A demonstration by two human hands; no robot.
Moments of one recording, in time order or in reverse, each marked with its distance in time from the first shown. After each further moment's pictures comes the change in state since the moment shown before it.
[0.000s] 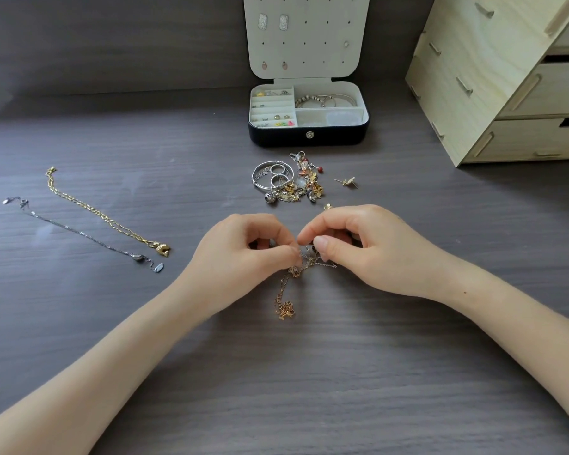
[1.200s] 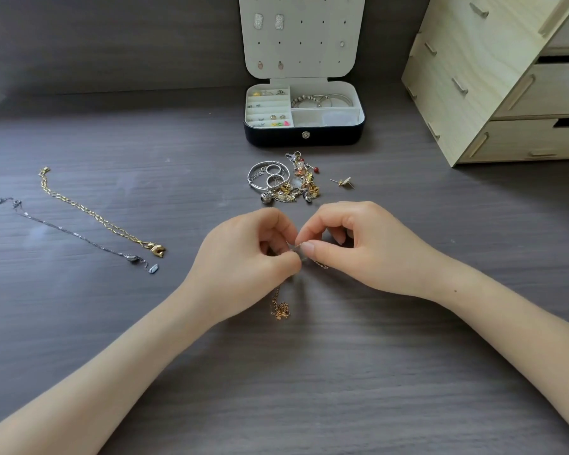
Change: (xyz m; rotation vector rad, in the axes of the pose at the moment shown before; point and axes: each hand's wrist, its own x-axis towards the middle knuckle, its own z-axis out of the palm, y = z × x) left_hand 0.003 -0.002 0.010 0.105 0.081 0.007; right_hand 0.003 0.002 0.002 -0.016 0.070 -0.040
